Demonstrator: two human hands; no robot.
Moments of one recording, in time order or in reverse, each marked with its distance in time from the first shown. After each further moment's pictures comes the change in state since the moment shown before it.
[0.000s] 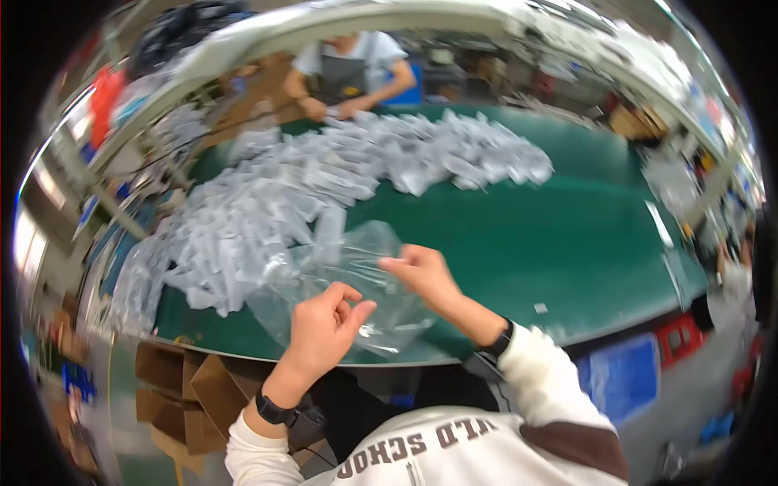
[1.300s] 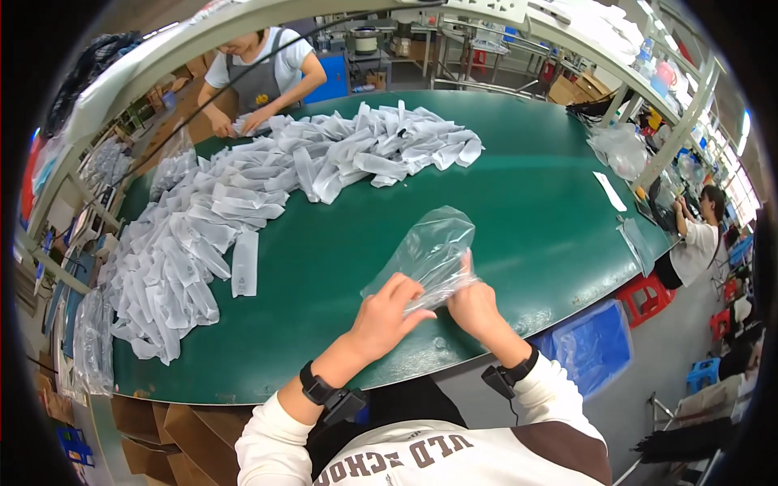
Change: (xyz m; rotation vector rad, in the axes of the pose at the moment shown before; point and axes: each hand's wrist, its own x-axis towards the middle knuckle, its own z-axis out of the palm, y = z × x) left_hand 0.095 0.048 0.182 -0.314 -0.058 0.464; right_hand -0.084 0.061 -0.184 -1.165 0.303 0.029
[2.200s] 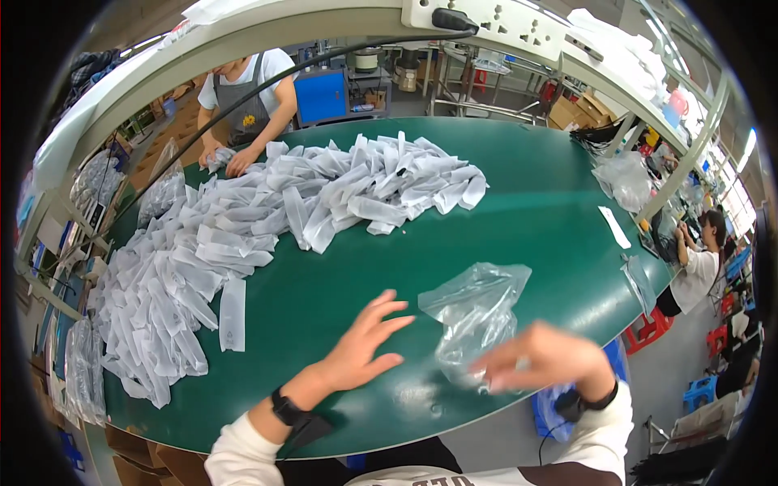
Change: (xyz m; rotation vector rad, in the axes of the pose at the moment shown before) left_hand 0.049 -0.083 -0.034 -0.130 -0.393 0.115; right_hand 0.069 -0.010 -0.188 0.435 -0.819 -0.349
